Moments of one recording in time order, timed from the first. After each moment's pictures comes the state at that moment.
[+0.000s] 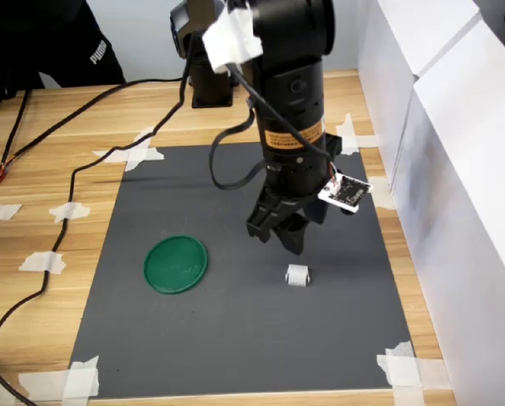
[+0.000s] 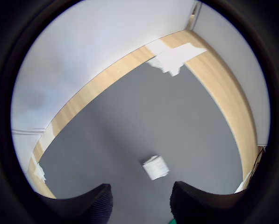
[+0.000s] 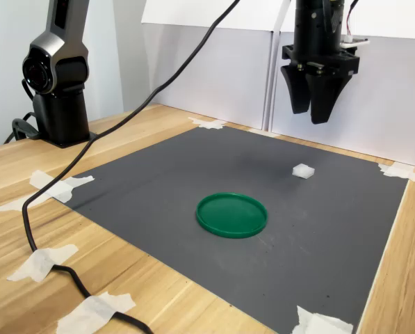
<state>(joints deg) 19.5 113.8 -99.7 4.5 66.9 -37.0</state>
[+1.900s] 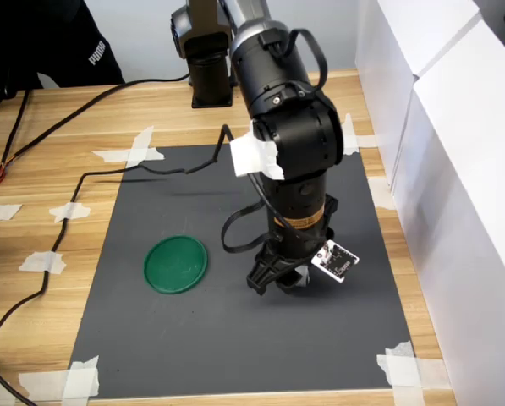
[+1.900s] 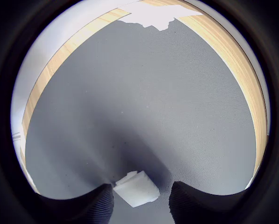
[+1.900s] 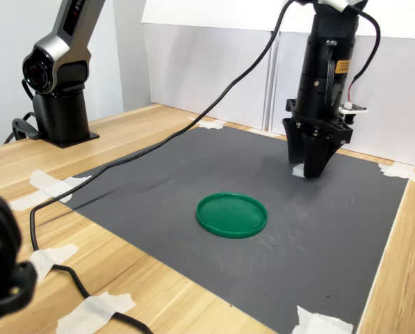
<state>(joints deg) 19.5 123.0 -99.8 0.0 61.3 -30.9</state>
